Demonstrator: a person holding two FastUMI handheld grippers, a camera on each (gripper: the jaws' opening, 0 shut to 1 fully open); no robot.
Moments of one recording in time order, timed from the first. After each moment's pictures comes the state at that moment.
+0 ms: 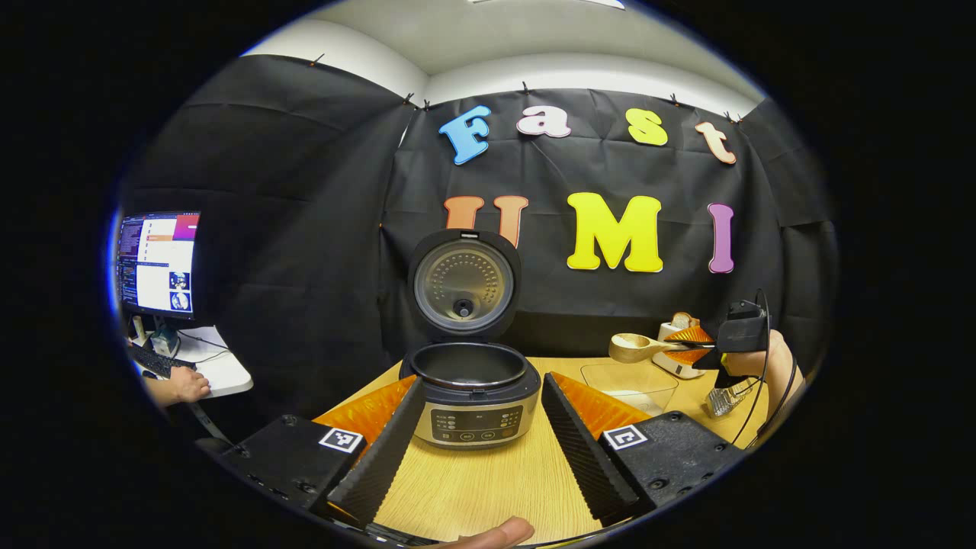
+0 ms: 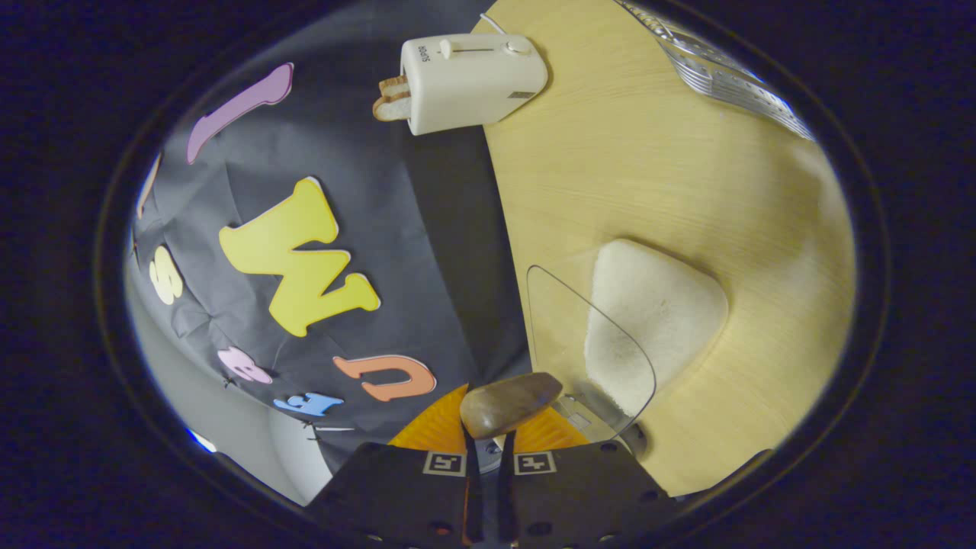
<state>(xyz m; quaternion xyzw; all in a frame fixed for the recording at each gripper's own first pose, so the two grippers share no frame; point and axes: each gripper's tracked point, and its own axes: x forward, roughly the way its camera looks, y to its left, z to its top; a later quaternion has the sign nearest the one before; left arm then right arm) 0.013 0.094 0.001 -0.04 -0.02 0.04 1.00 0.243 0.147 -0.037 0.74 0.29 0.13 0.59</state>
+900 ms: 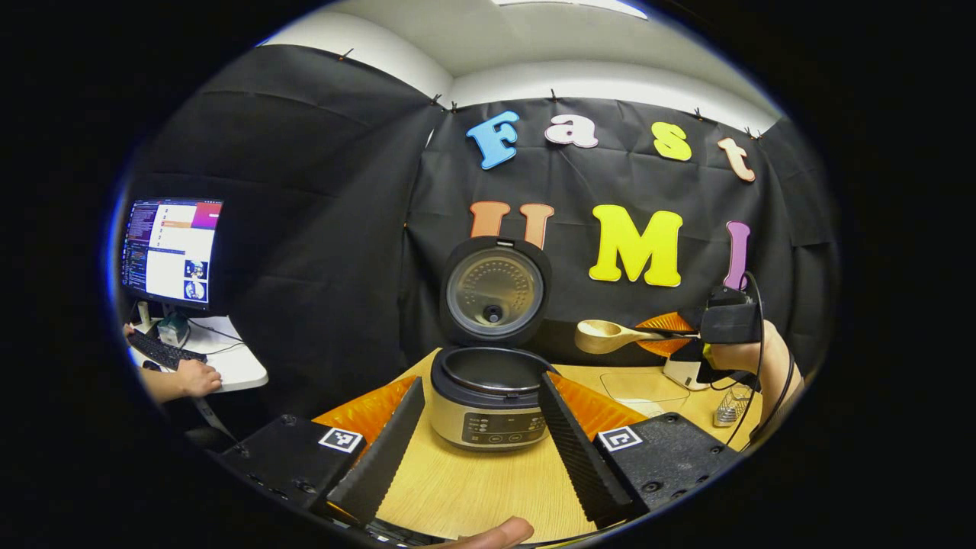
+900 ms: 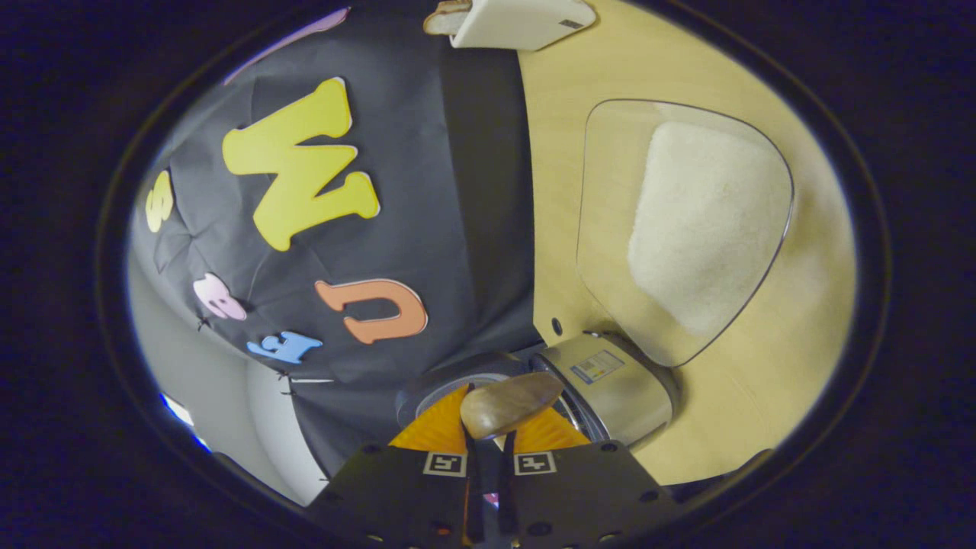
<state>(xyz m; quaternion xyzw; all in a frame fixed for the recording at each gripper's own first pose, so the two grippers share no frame) -0.002 0.141 0.005 -0.07 -0.03 0.07 0.99 0.215 0.289 0.008 0.69 0.34 0.19 0.61</state>
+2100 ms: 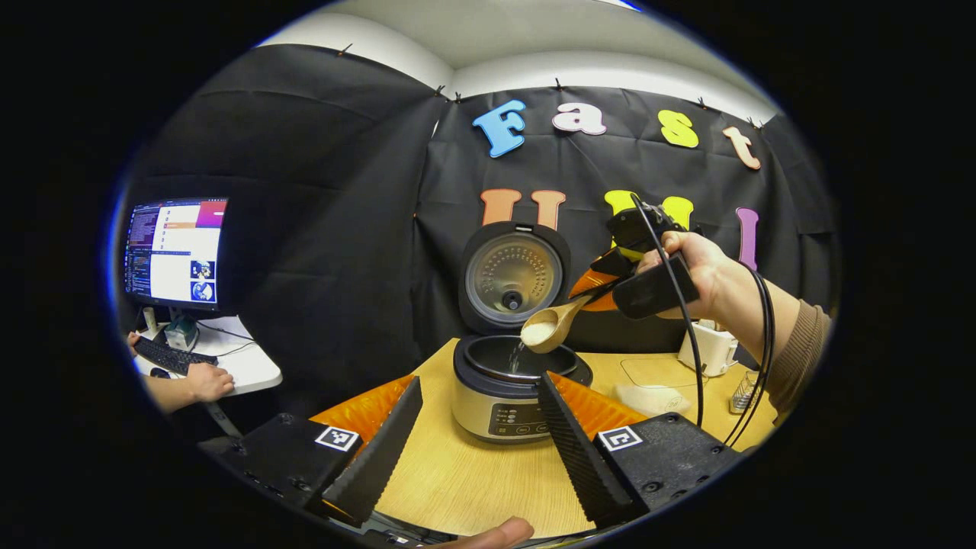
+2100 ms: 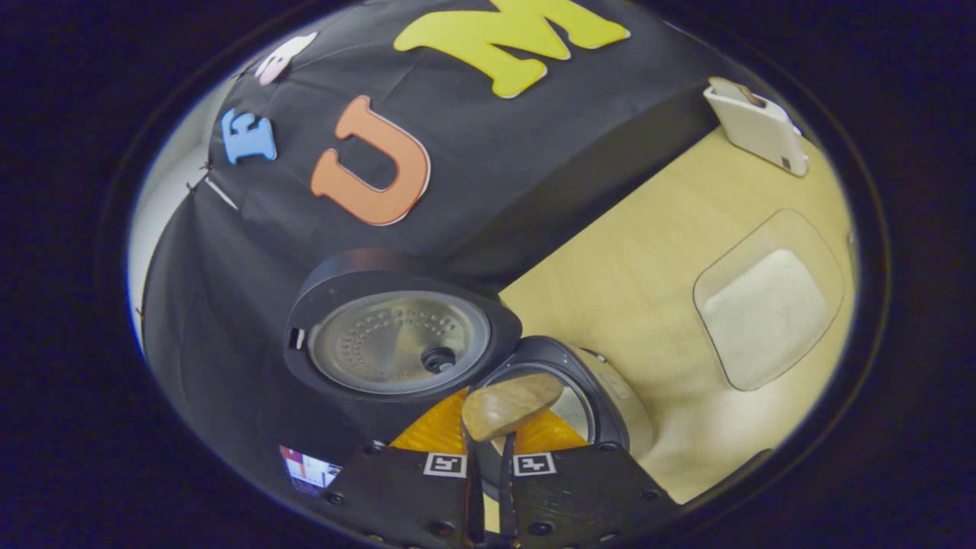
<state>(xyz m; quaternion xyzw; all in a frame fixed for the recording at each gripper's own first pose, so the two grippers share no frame) 0.005 0.159 -0.012 -0.06 0.00 0.08 0.99 0.233 0.446 0.028 0.31 0.36 0.16 0.87</state>
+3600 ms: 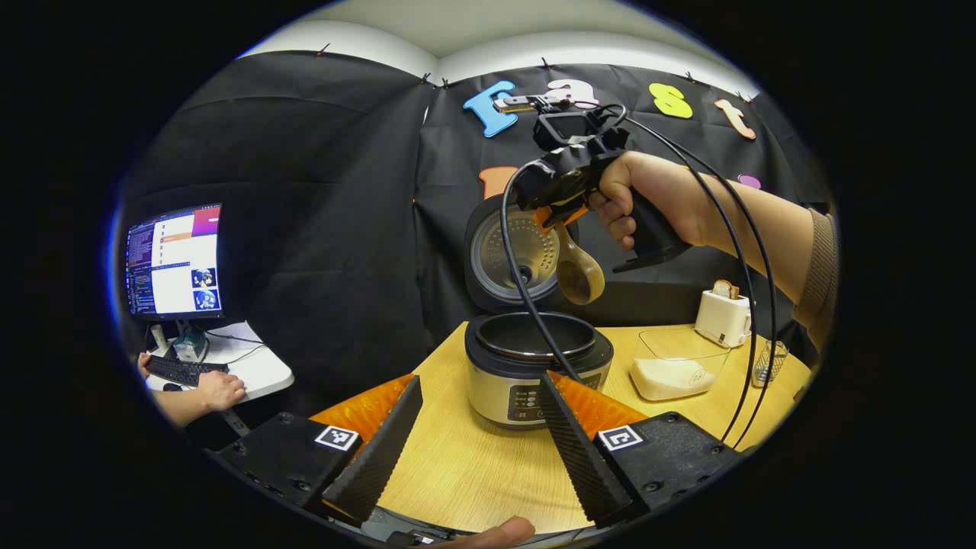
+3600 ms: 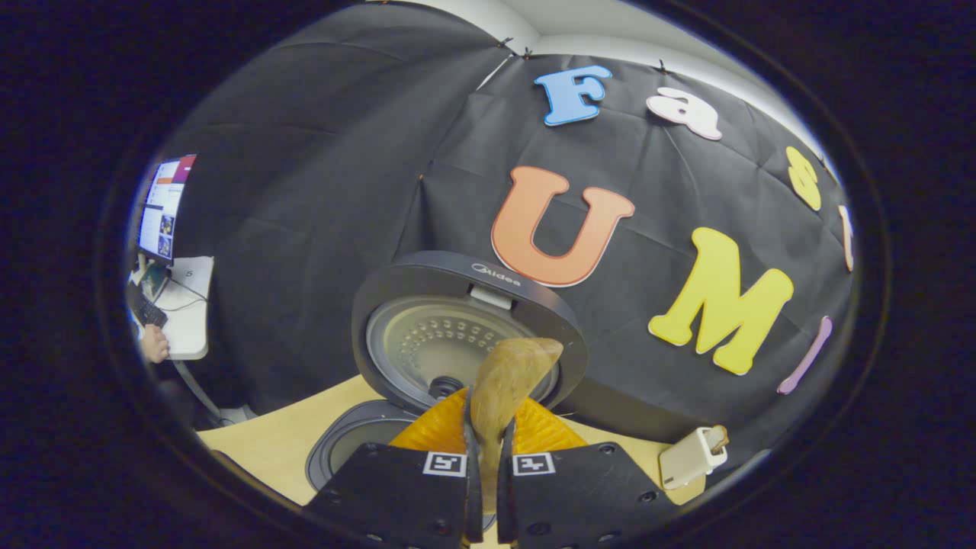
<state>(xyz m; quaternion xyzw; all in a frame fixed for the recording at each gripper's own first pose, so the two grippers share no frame) 0.016 0.166 -0.036 -0.02 0.04 0.09 0.99 0.221 0.514 0.093 -0.24 0.08 0.16 0.95</state>
